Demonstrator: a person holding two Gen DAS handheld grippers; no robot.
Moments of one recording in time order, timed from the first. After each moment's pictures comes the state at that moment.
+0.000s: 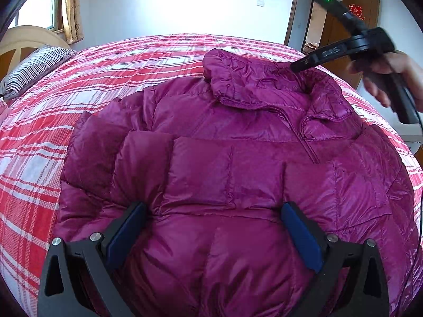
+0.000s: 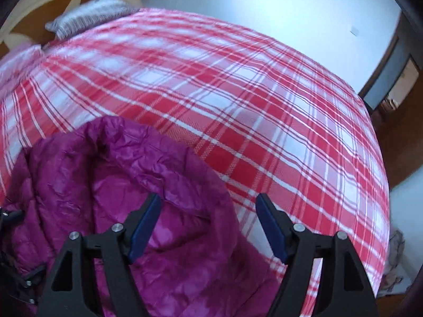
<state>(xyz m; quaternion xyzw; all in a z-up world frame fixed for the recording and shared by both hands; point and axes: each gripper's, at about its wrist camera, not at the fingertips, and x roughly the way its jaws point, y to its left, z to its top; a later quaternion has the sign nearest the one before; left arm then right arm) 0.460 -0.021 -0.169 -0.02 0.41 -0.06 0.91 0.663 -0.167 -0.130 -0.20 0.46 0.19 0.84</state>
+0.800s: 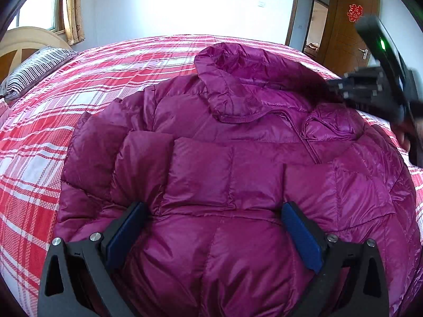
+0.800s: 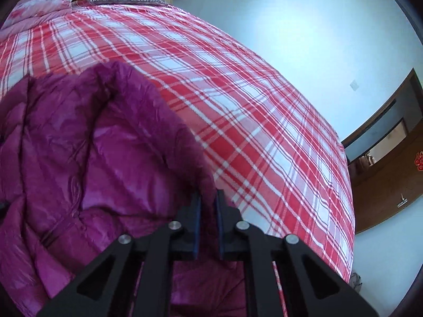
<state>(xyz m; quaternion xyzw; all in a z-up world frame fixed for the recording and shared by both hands) 0.459 -0.021 -0.170 -0.02 0.41 -0.06 0.91 0.601 -0.158 -0.154 -0.33 0.38 0.18 0.85</state>
